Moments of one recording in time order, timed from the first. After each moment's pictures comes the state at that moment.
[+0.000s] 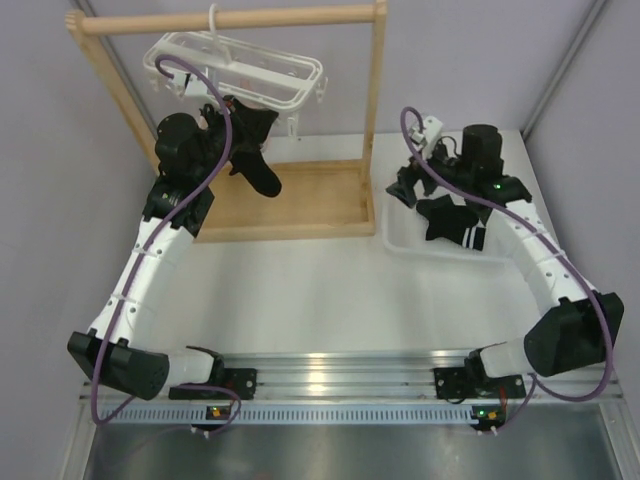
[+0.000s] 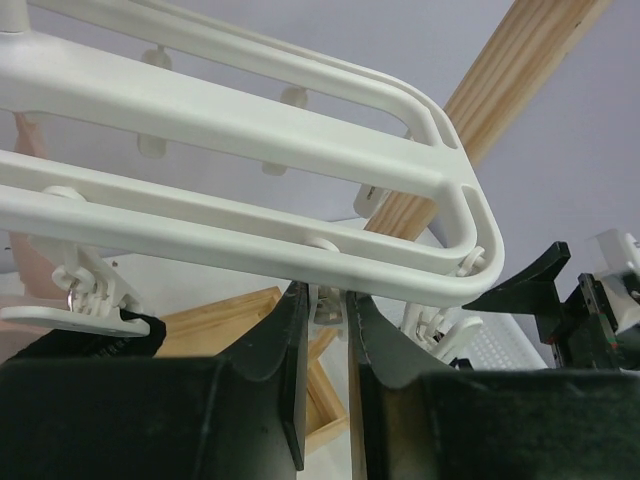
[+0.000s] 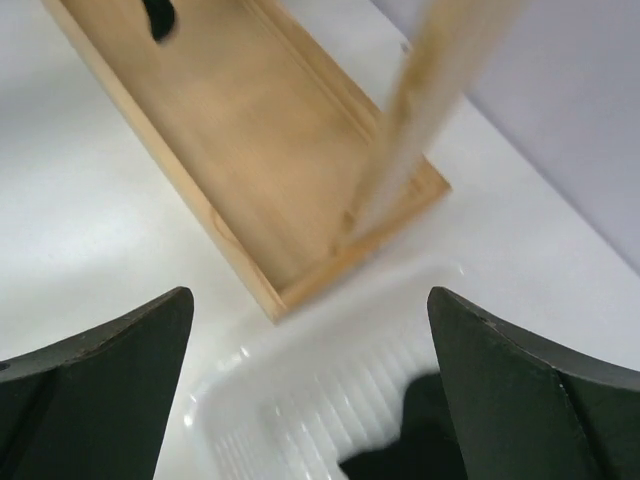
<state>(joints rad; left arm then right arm) -0.29 1.30 1.48 -0.05 0.22 -0.42 0.30 1.39 1.33 -0.31 -0.59 -0.38</state>
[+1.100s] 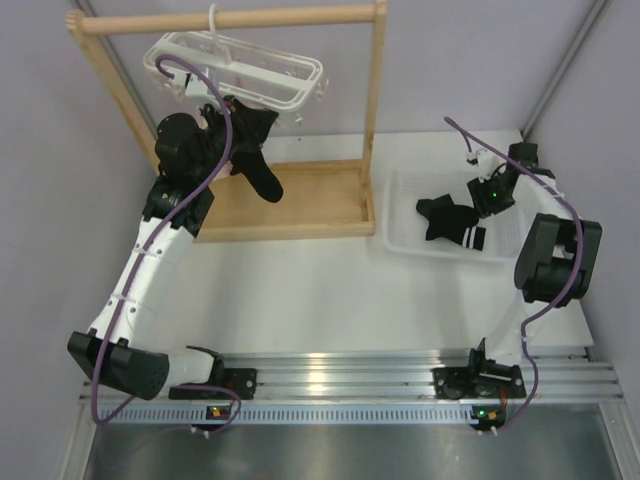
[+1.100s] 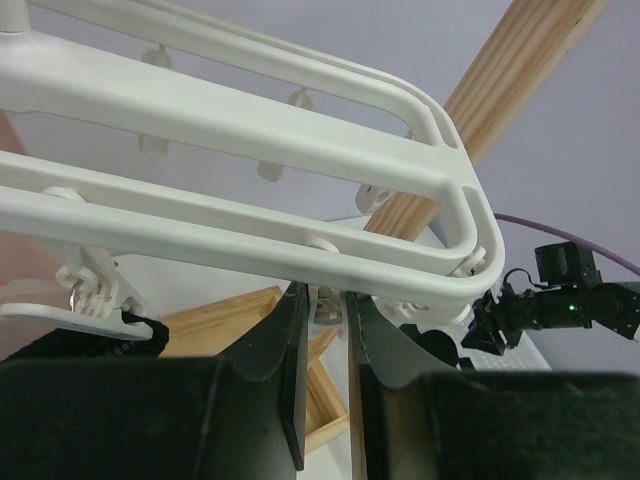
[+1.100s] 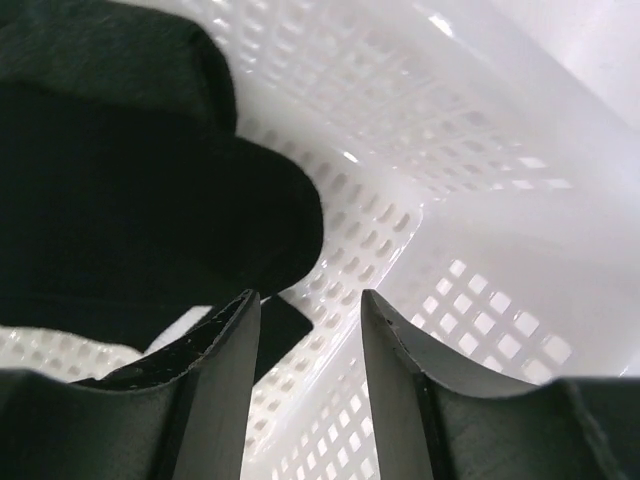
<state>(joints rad) -0.29 1.30 1.48 -0.06 0.22 -0.42 -0.21 1.85 1.41 -0.62 -0.25 -0.63</state>
